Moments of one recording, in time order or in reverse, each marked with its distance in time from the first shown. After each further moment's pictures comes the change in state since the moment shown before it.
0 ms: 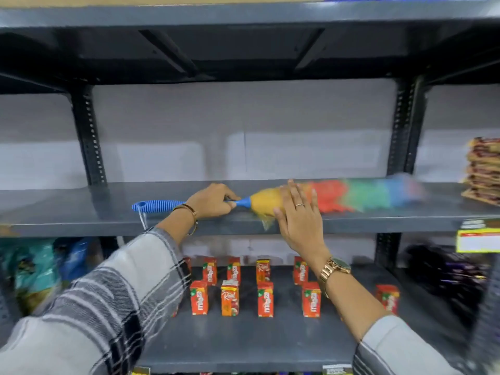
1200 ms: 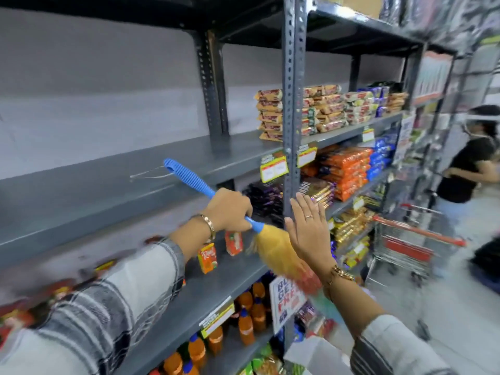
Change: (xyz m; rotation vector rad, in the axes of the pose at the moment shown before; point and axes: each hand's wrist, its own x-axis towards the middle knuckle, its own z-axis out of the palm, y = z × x) left_hand 0.022 0.278 0.170 0.403 -0.070 0.917; right_hand -0.221 0.169 -0.171 -0.508 -0.039 0.551
